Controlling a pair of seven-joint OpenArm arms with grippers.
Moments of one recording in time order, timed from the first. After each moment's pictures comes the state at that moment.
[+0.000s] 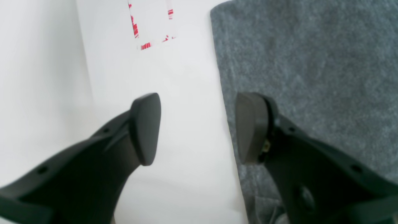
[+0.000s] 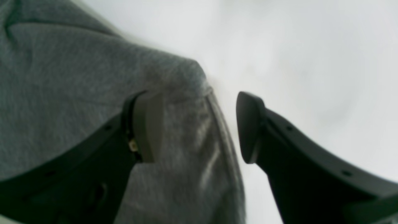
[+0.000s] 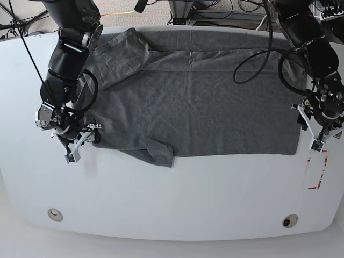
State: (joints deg) left arm -7.1 -14.8 -28.3 101.9 4.0 -43.2 62.3; right arm 21.3 11.3 25.6 61.2 3.6 40.9 -45.6
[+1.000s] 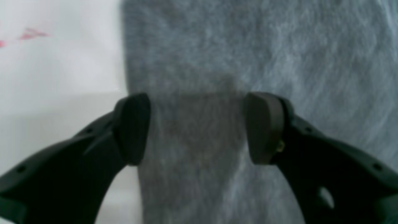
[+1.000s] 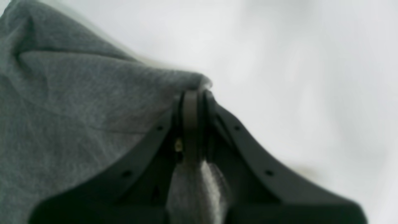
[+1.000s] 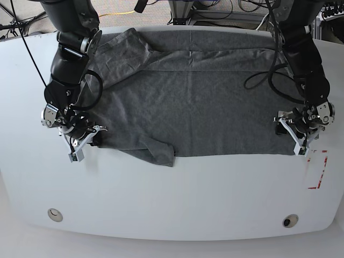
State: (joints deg) left arm -20.7 -15.3 -26.9 59.0 4.2 -37.0 40.5; right arm 23.3 11.5 25.5 50.7 4.0 41.0 -37.5
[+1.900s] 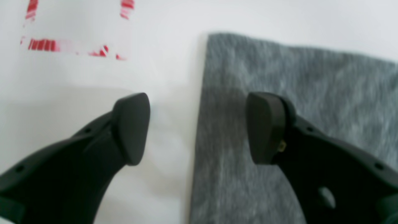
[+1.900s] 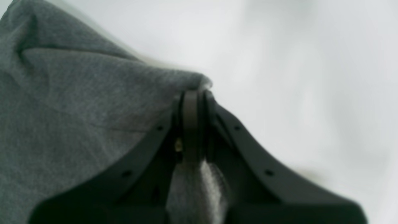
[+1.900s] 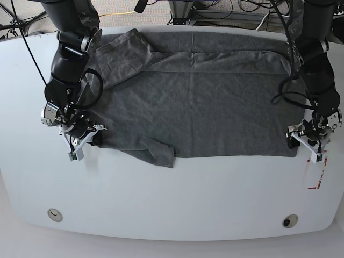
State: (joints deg) left arm -29.2 -21.8 -27.0 37.8 4.1 -31.2 25.4; right arm 22.6 11.4 25.5 50.9 4.7 41.0 -36.8
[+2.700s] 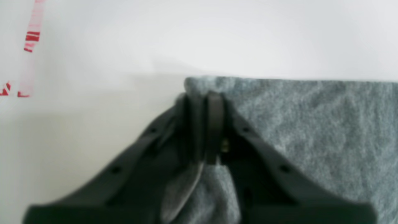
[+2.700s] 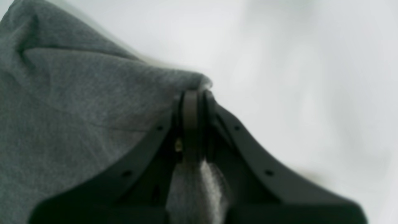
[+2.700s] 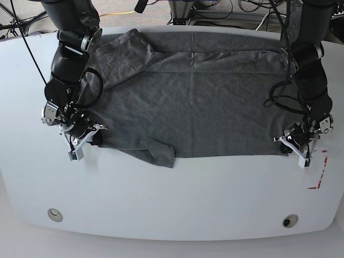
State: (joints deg) left arm -31.5 -18.7 -27.2 34.8 3.3 -36.3 25.0; right arm 22.3 11.4 25.7 51.0 4.9 41.0 -36.5
